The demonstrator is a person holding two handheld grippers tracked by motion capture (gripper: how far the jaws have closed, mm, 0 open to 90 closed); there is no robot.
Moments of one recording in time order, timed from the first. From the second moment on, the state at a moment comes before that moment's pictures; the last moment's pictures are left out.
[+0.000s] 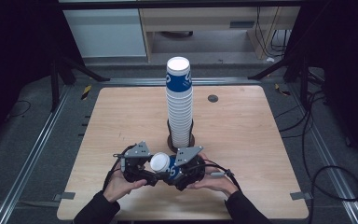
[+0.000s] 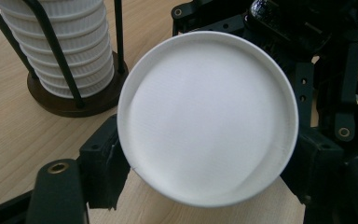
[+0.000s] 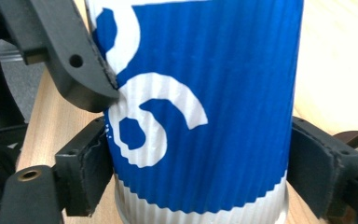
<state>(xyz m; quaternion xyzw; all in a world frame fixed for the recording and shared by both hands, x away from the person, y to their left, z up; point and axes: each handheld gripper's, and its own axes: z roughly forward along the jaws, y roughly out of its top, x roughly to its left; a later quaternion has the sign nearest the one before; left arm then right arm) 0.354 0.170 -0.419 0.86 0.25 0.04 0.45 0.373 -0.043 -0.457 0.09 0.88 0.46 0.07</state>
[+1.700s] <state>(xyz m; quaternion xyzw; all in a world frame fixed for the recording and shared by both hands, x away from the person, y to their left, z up) 0.355 0.185 -0.413 0.82 0.23 0.02 0.52 0.382 -0.060 -0.455 0.10 0.86 0.50 0.02</state>
